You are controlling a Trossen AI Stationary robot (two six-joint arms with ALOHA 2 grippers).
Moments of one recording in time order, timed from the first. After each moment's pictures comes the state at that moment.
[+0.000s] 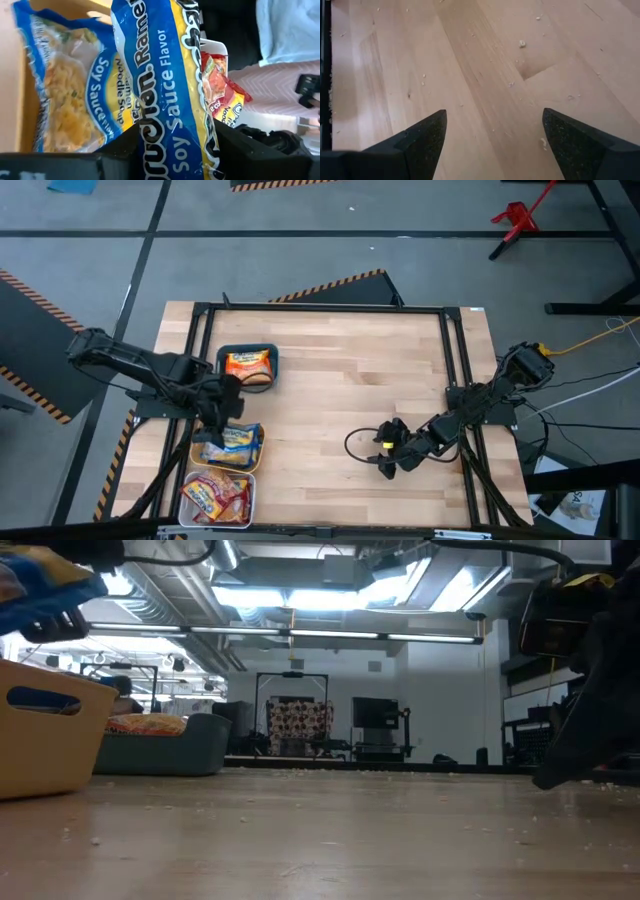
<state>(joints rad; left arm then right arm) -0.22 0.92 0.71 -0.81 0.64 -0.47 0.64 1.56 0.59 0.08 0.38 1.04</state>
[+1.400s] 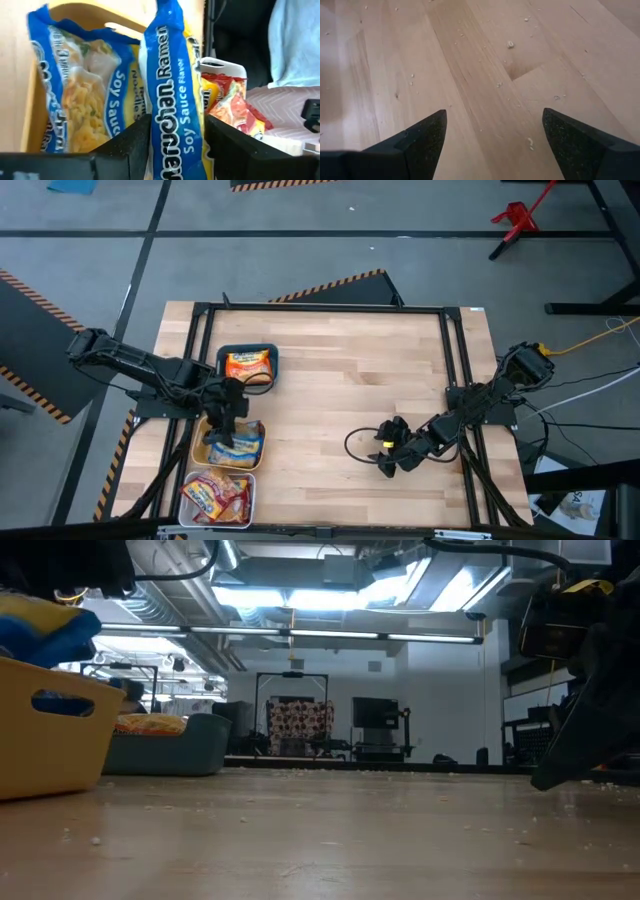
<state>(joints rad) -0.22 0.93 0.61 -0.64 0.56 -0.57 0.64 1.56 0.59 0.04 0.40 1.04</state>
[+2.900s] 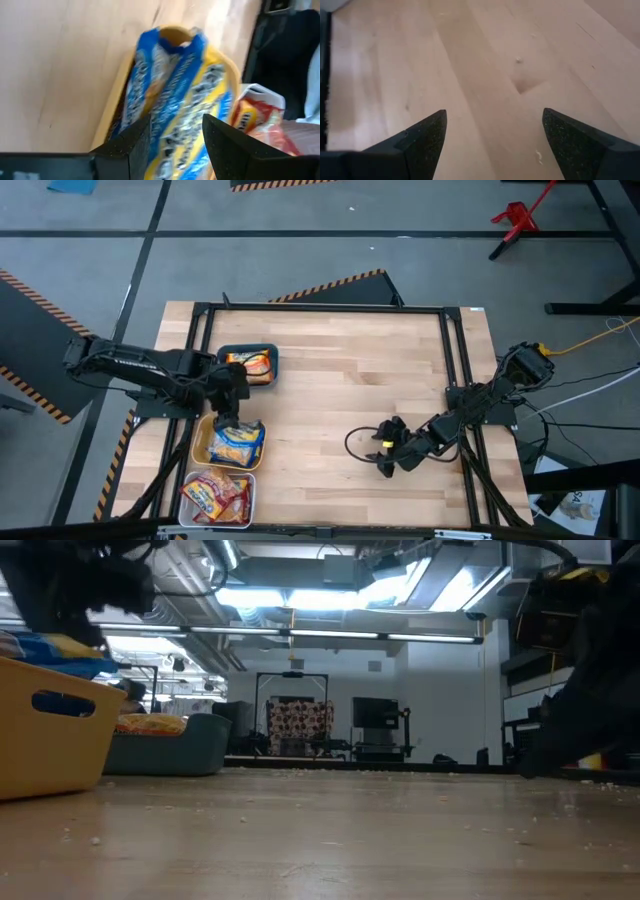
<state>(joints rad) -0.04 0.93 0.65 -0.82 0.47 -0.52 0.64 1.56 0.59 0.09 0.43 1.02</state>
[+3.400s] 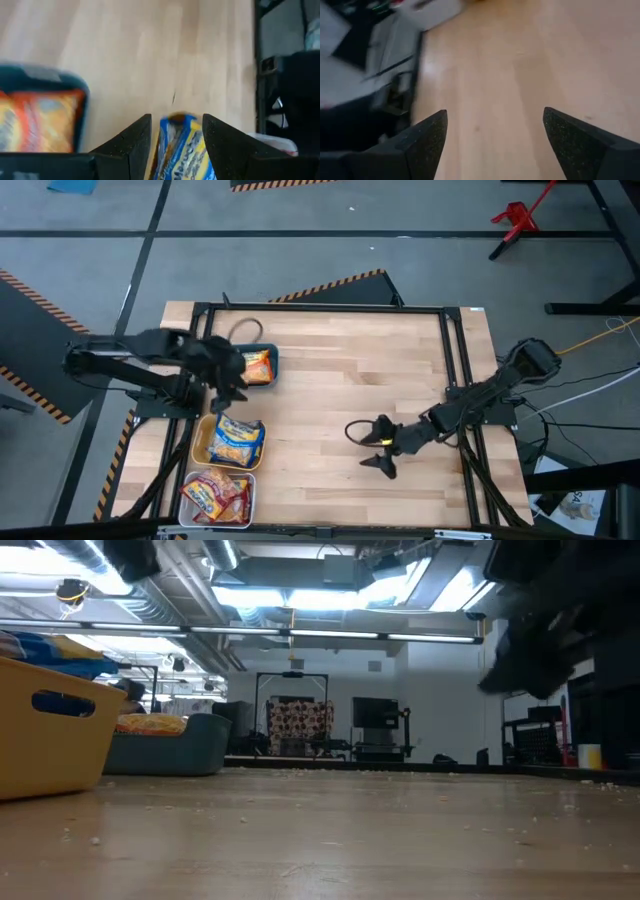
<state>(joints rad) -0.01 0.92 1.04 -1.01 0.17 -0.32 0.53 1.46 0.59 0.29 0.19 0.75</state>
